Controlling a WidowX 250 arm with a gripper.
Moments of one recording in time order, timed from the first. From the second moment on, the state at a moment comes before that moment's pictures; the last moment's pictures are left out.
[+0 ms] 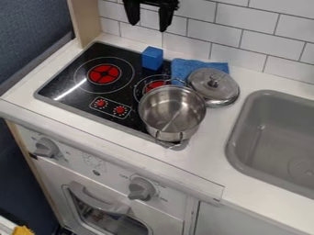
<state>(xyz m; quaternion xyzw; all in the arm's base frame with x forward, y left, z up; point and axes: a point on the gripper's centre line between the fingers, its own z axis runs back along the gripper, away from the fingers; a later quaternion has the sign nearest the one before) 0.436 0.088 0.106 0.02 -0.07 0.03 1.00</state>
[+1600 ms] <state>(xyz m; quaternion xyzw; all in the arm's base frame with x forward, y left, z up) 0.323 0.030 0.052 0.00 -0.06 0.06 1.00</state>
